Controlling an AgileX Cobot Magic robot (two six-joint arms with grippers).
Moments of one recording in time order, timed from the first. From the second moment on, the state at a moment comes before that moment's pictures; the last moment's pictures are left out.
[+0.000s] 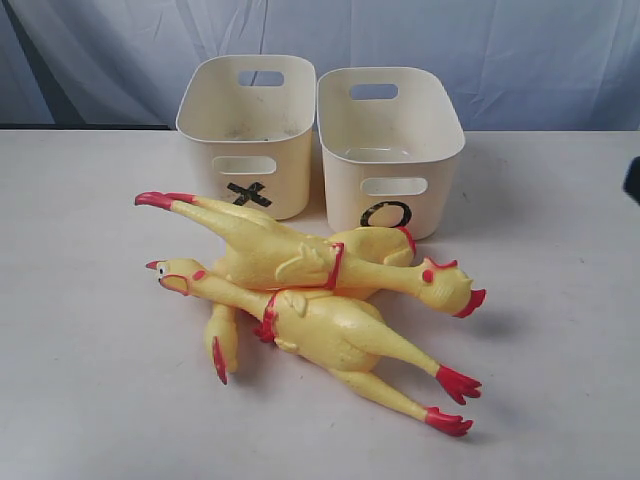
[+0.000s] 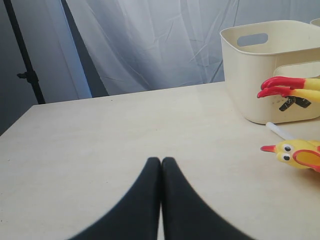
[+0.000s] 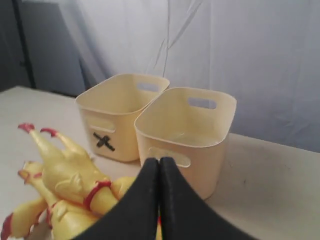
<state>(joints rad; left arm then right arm) -0.04 0.00 0.00 0.16 0.24 -0.04 0.41 0.49 -0.43 0.37 0.20 -0.38</state>
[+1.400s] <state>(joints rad) -0.04 0.00 0.00 0.16 0.24 -0.04 0.64 1.52 -0.68 -0.13 0.02 -0.73</state>
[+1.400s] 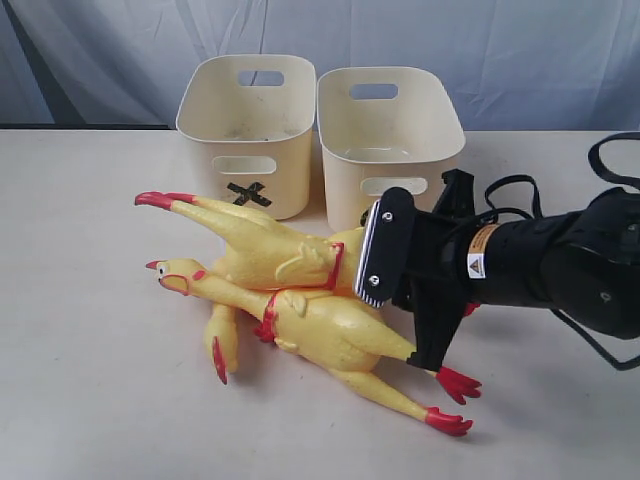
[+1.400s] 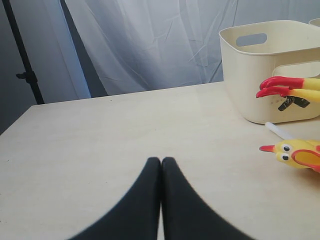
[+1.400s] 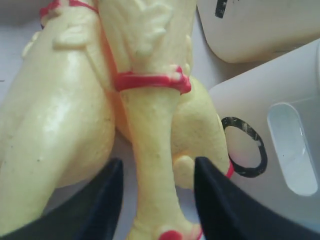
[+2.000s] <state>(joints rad) -0.04 0.00 0.00 0.16 0.24 -0.04 0.64 1.61 -0.68 -0.13 -0.07 -0.73</state>
